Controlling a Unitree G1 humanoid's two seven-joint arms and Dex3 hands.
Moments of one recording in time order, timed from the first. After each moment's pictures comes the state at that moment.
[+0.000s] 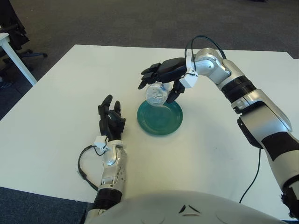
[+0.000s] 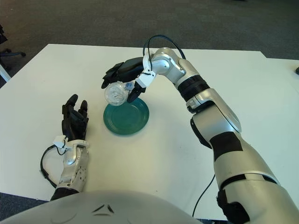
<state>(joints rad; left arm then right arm) 0.15 -0.12 -0.05 0.24 -0.27 -0.53 0.24 -1.04 -0.35 0.54 0.63 -0.32 -0.77 0.83</state>
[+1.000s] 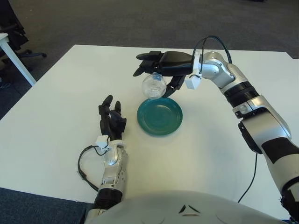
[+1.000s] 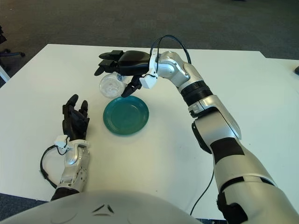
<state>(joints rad) 0.14 -0.12 -0.06 0.24 -0.24 -0.51 0.27 -1.04 -0.35 0.47 0.62 -0.46 -0.89 0.55</state>
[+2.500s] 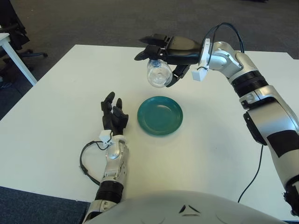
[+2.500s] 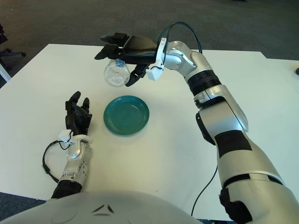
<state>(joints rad) 0.07 -0.12 -0.03 0.32 -0.23 -0.50 0.27 -1.10 -0.39 0.46 0.77 -0.57 -1.01 0.29</state>
